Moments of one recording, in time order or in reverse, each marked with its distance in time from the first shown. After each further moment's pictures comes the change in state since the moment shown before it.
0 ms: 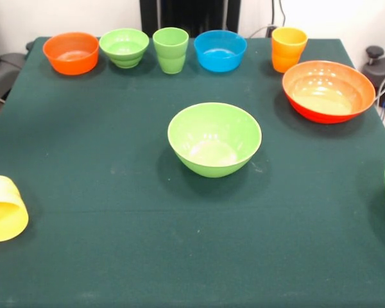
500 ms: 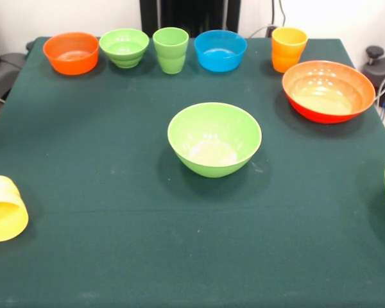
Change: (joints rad) arm -0.053 0.190 -0.067 -0.305 0.064 0.040 0.000
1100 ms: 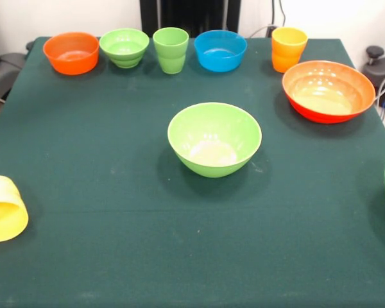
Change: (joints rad) arm -0.176 0.171 -0.403 -0.233 0.452 0.035 0.000
